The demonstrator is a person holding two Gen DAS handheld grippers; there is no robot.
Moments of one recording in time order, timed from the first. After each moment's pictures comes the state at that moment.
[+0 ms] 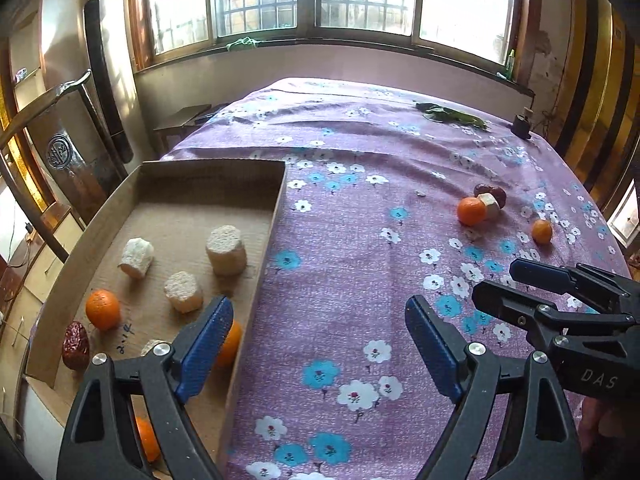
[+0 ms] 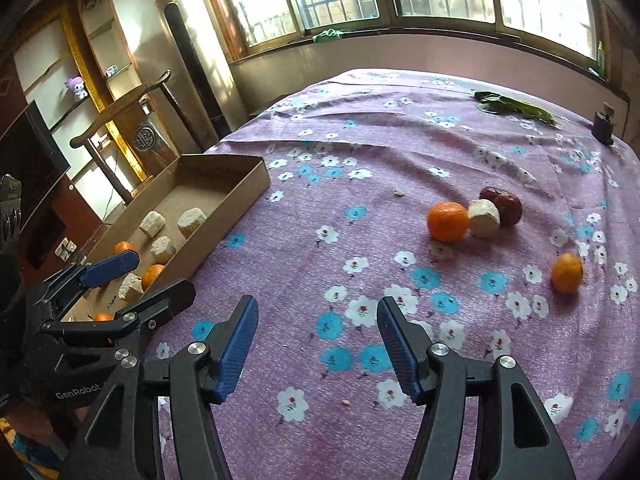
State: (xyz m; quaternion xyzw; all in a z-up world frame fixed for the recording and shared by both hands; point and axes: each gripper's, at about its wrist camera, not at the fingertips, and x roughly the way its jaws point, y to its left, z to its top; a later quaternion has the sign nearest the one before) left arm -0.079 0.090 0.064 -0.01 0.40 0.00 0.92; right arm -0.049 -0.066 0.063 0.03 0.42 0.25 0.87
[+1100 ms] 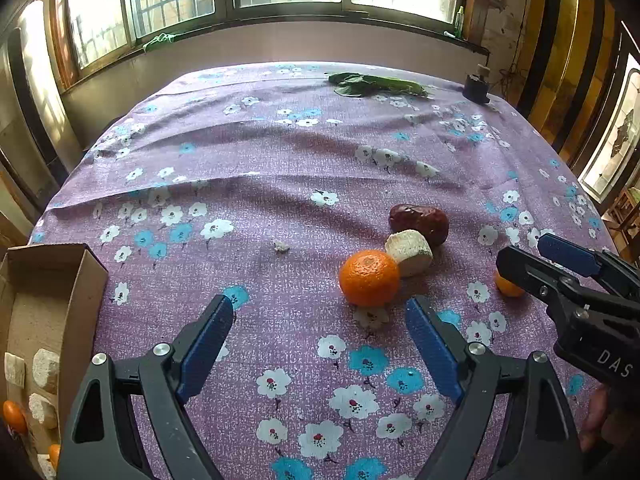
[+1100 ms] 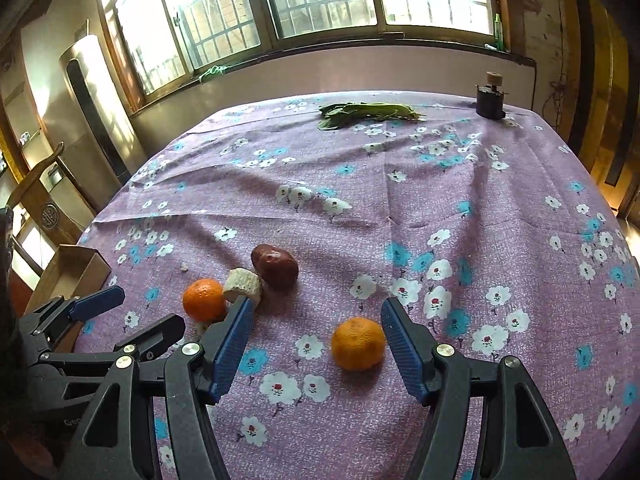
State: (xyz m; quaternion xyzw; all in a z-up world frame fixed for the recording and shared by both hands) left arm 0.050 -0.035 0.033 0.03 0.44 -0.09 0.89; right arm 0.029 -0.204 0.056 0.07 0.41 0.08 0.91
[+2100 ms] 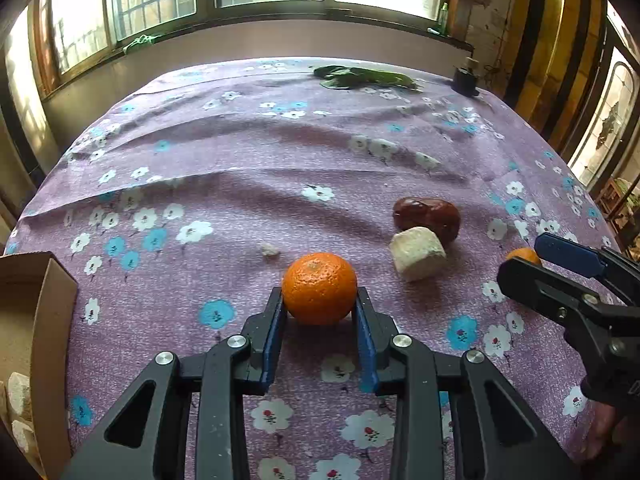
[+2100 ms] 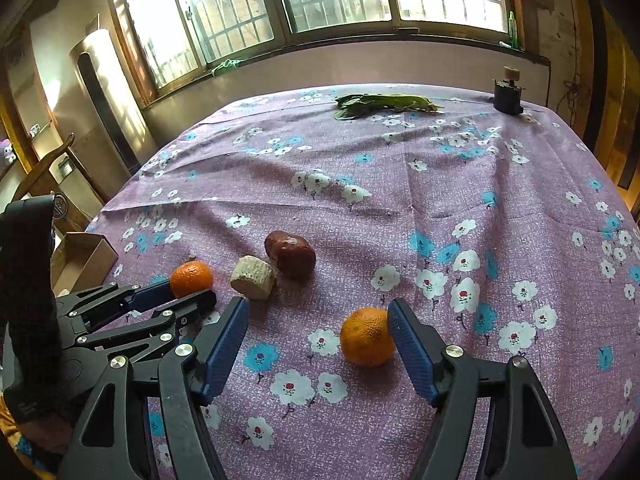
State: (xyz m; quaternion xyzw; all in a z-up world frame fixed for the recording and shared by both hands) left arm 0.067 -0.028 0.013 0.03 0.43 -0.11 0.89; right arm 0.030 -0.194 0.044 0.07 0.40 0.11 0.91
